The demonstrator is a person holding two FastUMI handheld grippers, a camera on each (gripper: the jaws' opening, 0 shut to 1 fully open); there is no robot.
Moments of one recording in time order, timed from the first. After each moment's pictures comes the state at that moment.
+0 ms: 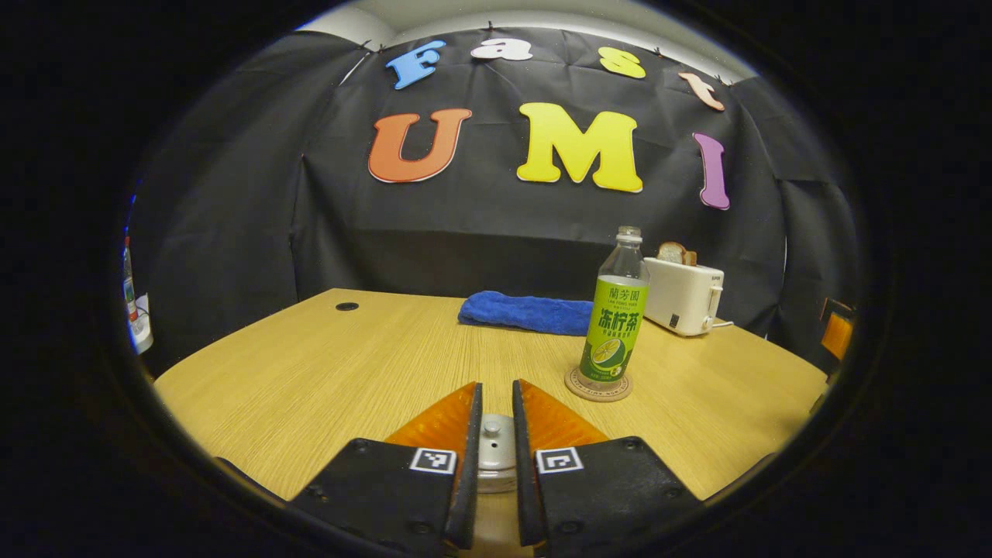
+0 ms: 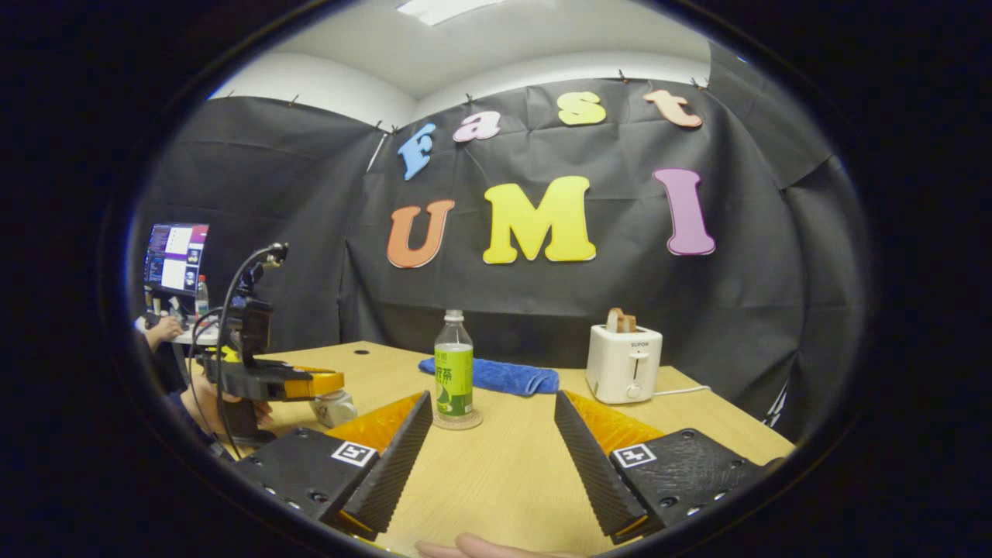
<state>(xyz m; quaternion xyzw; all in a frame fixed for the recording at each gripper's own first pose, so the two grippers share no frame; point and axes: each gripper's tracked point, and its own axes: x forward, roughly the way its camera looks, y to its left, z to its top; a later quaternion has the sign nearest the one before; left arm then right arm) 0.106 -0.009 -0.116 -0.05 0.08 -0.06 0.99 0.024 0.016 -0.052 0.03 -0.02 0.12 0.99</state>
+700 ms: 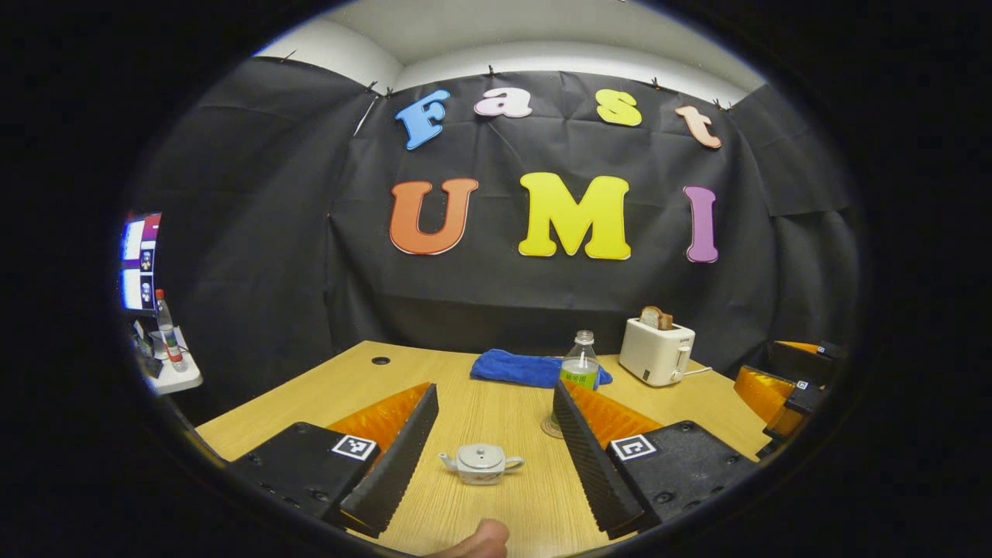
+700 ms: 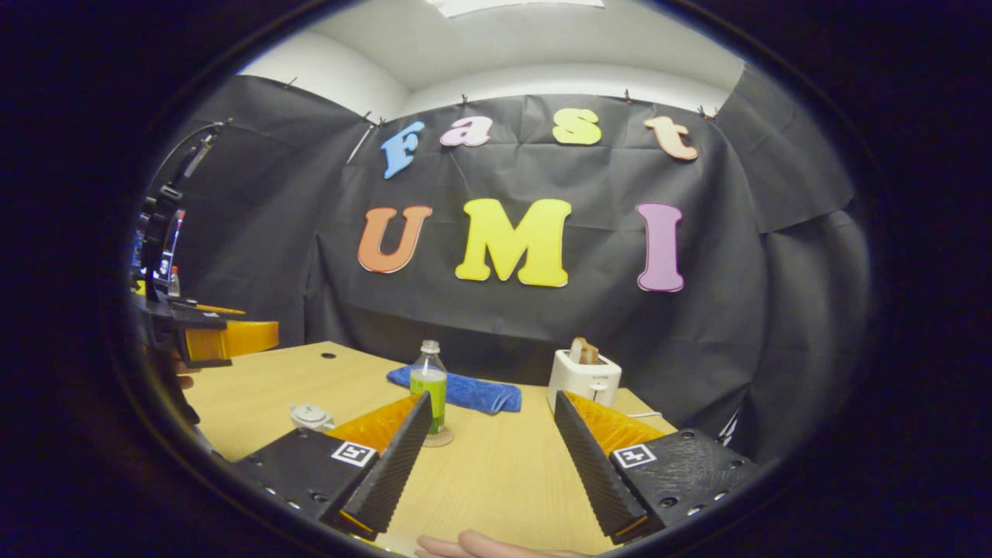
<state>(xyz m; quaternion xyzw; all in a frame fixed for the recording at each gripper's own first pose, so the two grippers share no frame) -0.001 -0.009 0.008 -0.02 0.02 -0.02 1.00 -0.003 0.002 0.015 0.00 -0.02 0.03 1.00</state>
